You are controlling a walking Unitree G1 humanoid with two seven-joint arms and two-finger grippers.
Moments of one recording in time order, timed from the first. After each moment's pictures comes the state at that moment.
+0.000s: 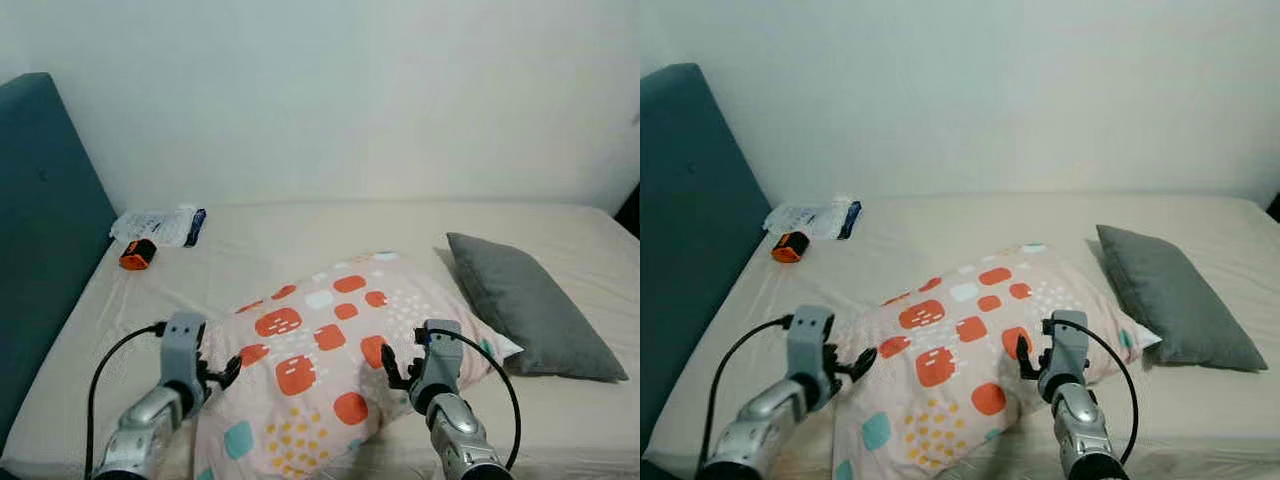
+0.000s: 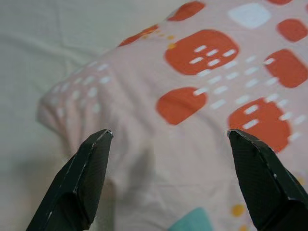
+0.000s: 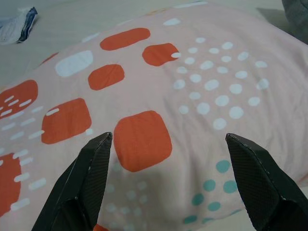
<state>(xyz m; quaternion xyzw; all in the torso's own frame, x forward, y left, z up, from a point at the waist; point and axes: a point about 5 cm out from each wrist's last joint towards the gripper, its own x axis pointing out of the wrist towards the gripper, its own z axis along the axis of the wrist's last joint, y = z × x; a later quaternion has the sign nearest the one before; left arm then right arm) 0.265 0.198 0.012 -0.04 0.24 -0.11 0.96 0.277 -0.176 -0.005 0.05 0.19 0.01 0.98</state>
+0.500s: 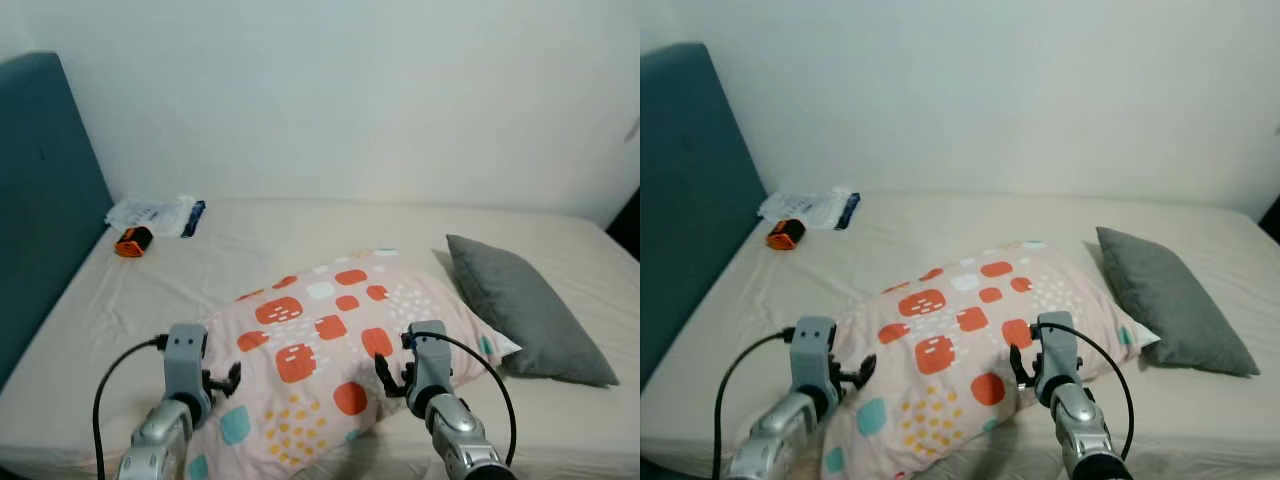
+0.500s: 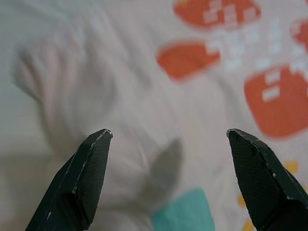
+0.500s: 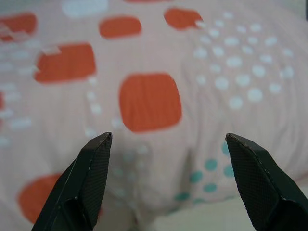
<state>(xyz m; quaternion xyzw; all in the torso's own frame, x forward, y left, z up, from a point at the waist) 0.254 0.176 -0.001 -0.07 0.25 -0.07 0.96 0.277 -0.176 -0.006 -0.01 0.22 0.06 0.97</state>
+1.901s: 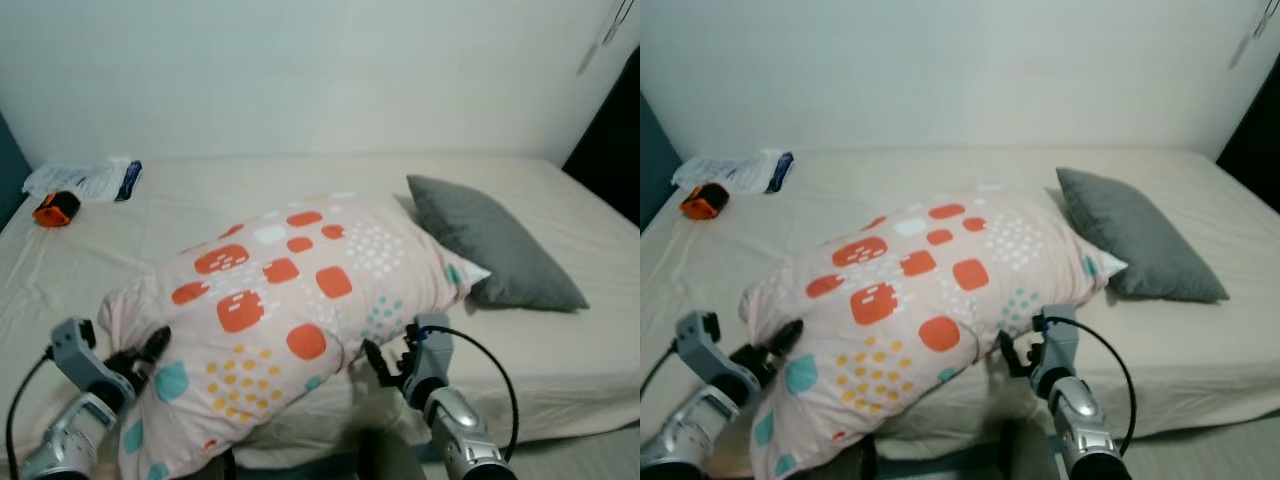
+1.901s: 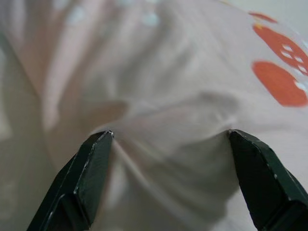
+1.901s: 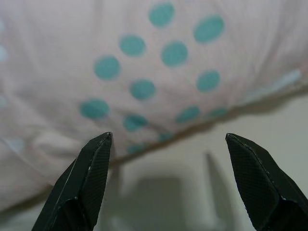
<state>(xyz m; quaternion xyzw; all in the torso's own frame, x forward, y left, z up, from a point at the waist) 0.254 0.290 0.035 -0.31 0.14 0.02 0.94 0.276 -0.170 0.004 0.07 0.17 0.10 0.98</state>
